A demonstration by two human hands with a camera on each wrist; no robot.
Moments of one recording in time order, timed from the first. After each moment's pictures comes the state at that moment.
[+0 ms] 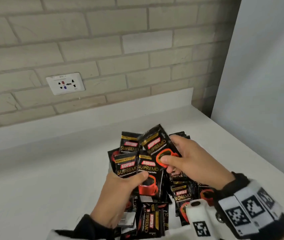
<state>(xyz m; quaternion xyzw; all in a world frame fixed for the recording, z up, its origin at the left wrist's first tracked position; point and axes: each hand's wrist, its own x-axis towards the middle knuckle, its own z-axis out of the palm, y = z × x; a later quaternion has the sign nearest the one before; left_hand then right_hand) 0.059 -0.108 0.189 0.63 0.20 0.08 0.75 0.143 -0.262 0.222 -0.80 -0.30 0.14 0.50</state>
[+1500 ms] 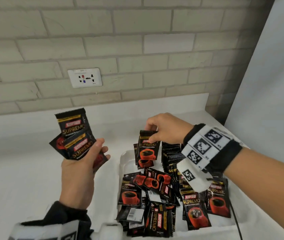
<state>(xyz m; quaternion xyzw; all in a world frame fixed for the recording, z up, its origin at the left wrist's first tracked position) 0.044 -0.041 0.209 0.51 0.20 0.37 0.75 0.201 -0.178 0.260 -0.88 -0.44 0.08 0.17</state>
